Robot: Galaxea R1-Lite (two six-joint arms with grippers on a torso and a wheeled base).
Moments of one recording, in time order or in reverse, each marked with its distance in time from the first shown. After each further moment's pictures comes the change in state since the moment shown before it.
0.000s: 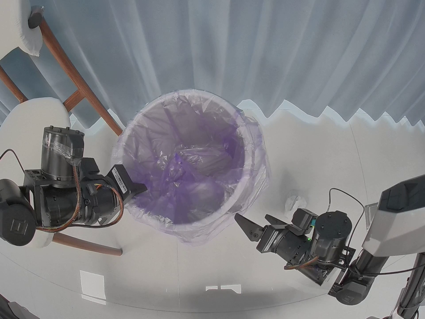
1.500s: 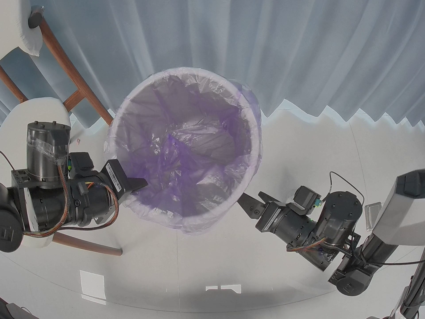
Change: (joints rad) left arm -0.045 -0.077 0.009 -0.004 -0.004 0.003; right arm -0.024 -0.058 -0.100 0.001 0.086 0.030
